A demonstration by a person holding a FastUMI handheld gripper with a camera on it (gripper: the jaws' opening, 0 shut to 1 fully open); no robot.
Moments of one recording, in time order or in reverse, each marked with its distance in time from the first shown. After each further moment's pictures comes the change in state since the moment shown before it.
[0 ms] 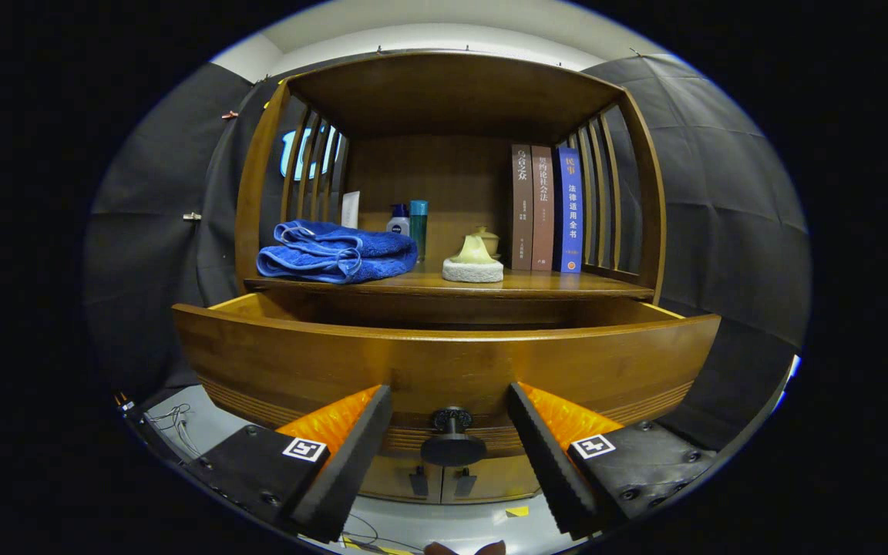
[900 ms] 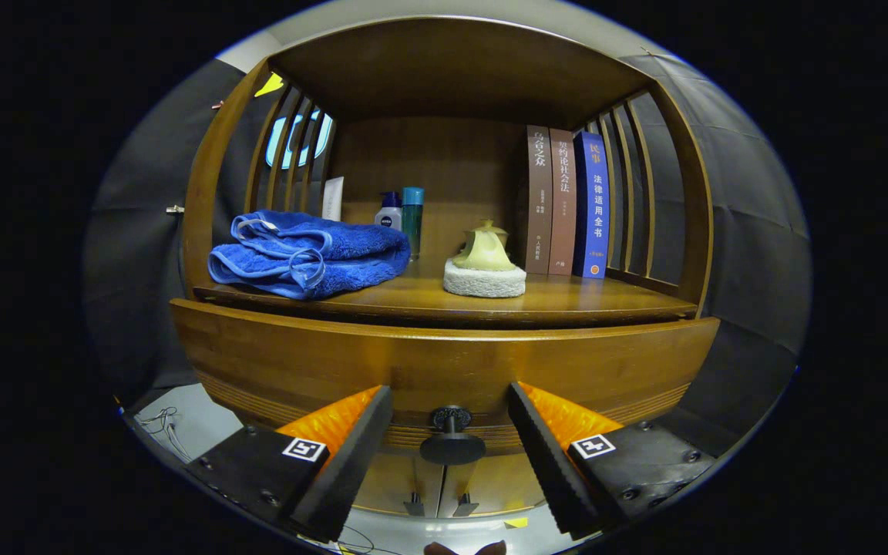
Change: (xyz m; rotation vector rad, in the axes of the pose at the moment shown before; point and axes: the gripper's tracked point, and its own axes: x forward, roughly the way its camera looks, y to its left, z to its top) arm 0.072 0.005 0.012 -0.022 0.029 -0.028
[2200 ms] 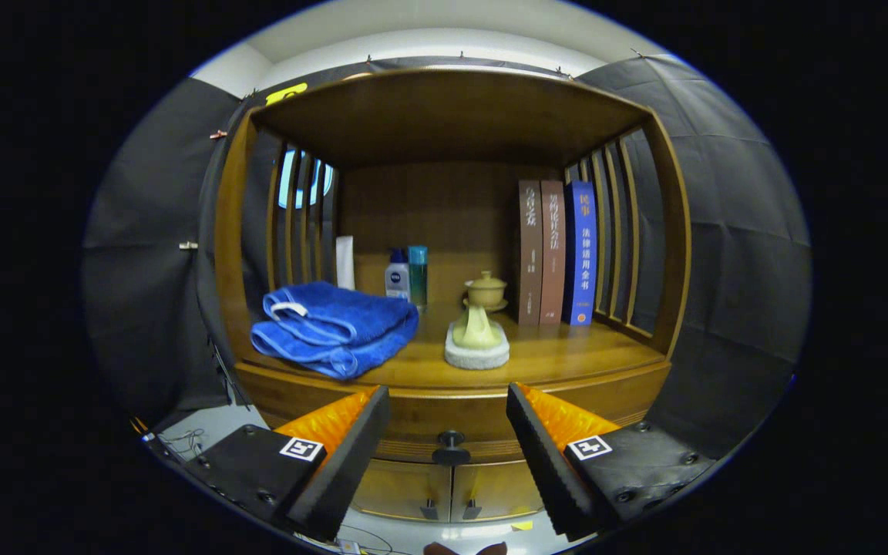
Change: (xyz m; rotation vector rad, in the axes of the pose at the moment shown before) arm -0.070 -0.007 0.104 0.068 -0.070 0.048
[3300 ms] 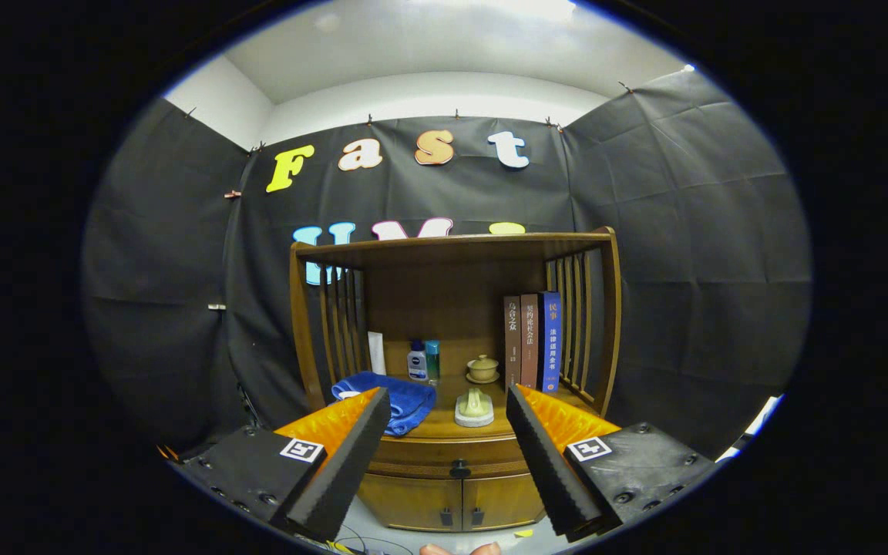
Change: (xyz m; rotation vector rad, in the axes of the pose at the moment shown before) arm -0.157 0.007 0.142 0.047 -0.174 0.029
